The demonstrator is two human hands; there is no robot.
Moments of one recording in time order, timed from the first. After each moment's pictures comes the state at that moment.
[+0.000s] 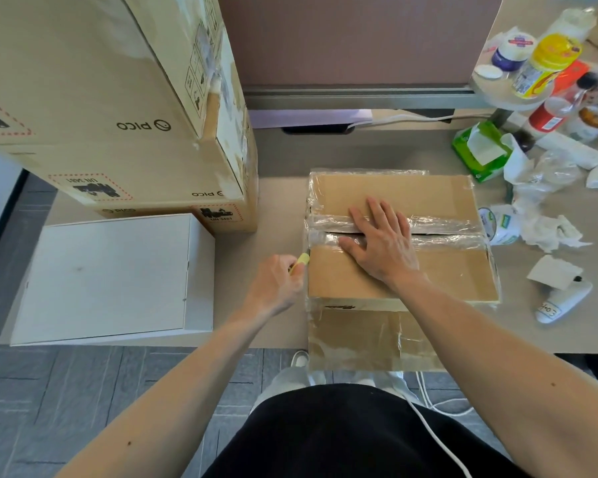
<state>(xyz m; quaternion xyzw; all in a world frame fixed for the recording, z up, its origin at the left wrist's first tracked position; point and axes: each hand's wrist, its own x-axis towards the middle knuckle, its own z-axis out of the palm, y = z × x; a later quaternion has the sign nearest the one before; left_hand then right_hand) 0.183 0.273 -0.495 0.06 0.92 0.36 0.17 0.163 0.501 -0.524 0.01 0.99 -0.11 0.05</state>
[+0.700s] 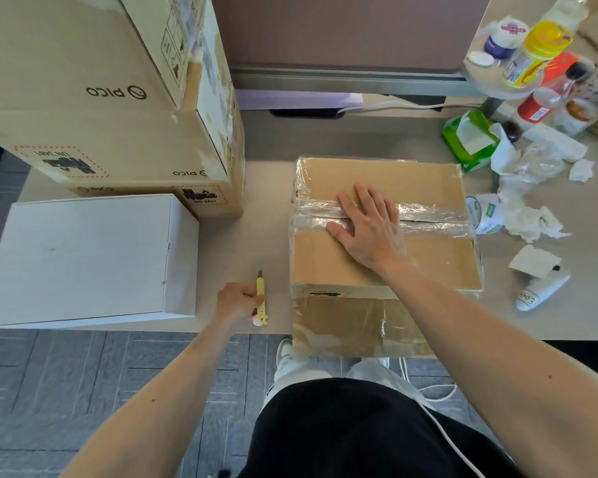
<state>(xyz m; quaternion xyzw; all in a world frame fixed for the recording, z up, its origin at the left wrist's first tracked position) 0.215 0.216 -0.620 -0.21 0.85 0.36 0.32 0.167 0.504 -0.519 0.00 0.99 -0.11 0.06</state>
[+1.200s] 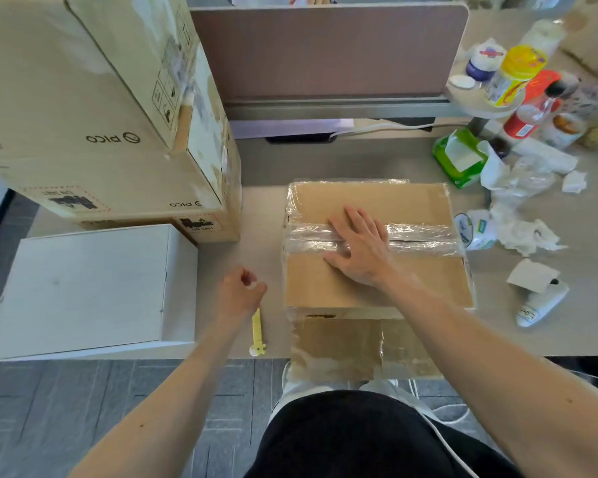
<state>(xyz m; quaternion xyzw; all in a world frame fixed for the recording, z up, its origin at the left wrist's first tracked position) 0.182 0.255 -0.548 -0.16 0.90 0.38 0.14 0.161 0.514 -0.505 -0.03 0.98 -0.18 0.11</state>
